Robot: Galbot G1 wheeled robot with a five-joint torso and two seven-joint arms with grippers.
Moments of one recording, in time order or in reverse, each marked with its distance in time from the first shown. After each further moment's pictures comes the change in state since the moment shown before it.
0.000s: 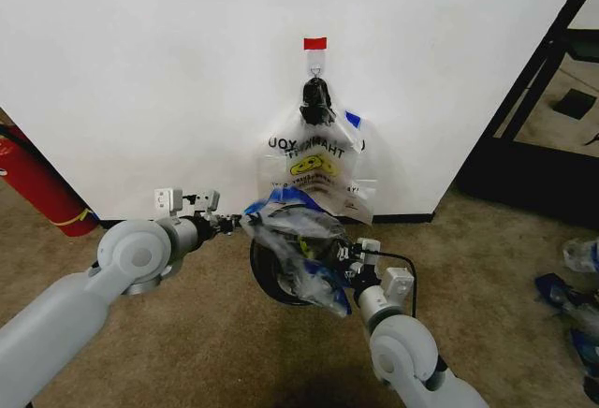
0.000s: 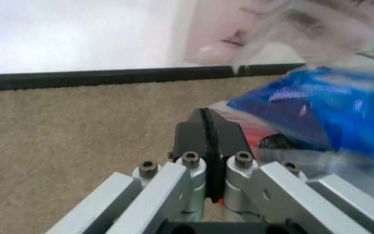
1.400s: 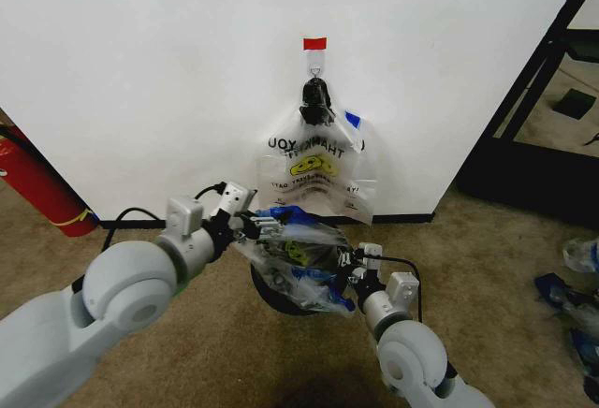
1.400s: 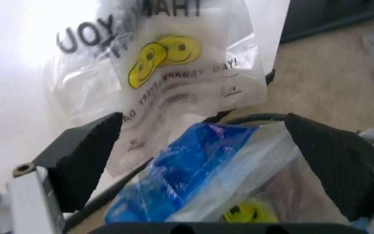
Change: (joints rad) left arm -0.085 0.037 0.163 -0.297 0.560 -0.050 0.268; right arm -0.021 -0.026 -0.002 0.020 -0.015 -0.038 0.000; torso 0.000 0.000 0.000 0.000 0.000
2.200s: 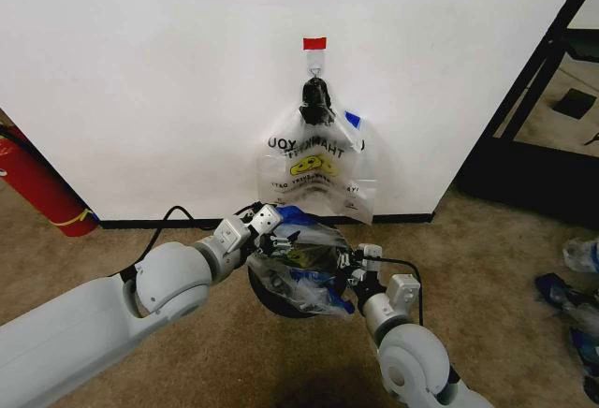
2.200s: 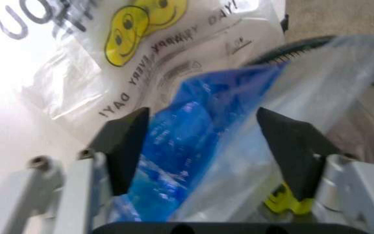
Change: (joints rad) left arm -0.138 -0.016 0.263 0.127 0.259 -0.027 0.054; right arm -0.027 0.008 0.008 0.024 -0.013 -0.010 0.008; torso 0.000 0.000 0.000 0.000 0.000
